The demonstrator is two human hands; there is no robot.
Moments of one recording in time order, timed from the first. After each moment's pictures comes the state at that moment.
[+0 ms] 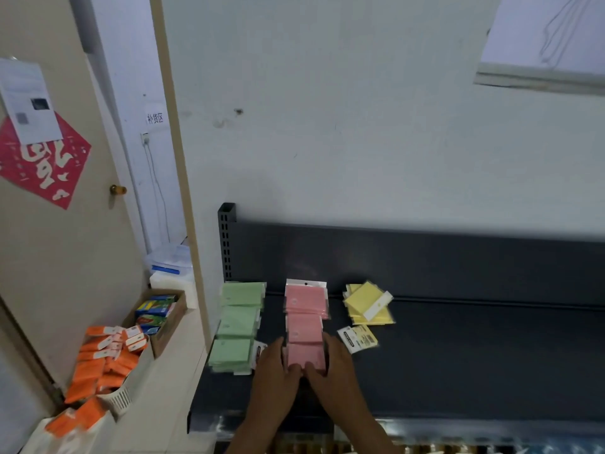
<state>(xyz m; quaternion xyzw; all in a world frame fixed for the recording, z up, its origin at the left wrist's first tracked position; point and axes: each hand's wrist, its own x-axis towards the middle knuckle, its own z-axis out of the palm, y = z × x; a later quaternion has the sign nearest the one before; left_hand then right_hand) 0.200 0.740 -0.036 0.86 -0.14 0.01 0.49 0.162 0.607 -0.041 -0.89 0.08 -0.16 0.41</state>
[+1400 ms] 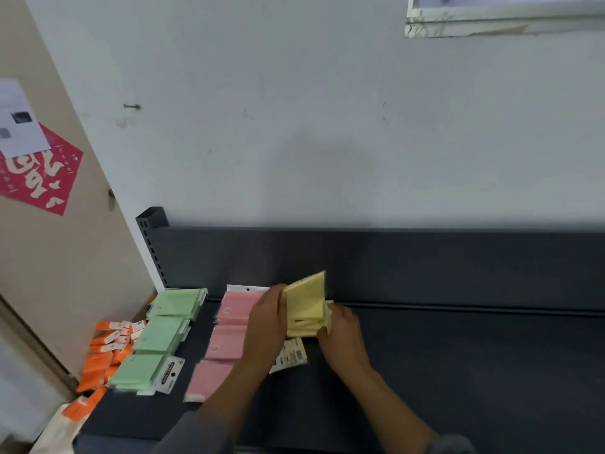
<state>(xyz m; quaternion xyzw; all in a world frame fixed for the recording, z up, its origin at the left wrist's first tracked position) 0.268 0.546 0.008 0.85 -0.17 0.18 0.46 0.220 0.391 -0.022 -0.92 0.10 -0.15 0.35</state>
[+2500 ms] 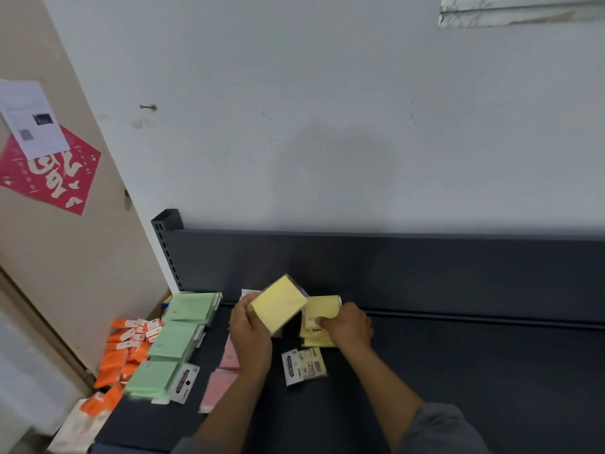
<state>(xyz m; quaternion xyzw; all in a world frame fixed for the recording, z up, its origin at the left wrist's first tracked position) 0.285 0.579 -0.005 0.74 0.06 0.24 0.62 0.280 0.406 -0.003 -0.89 0.26 -0.01 0.37</state>
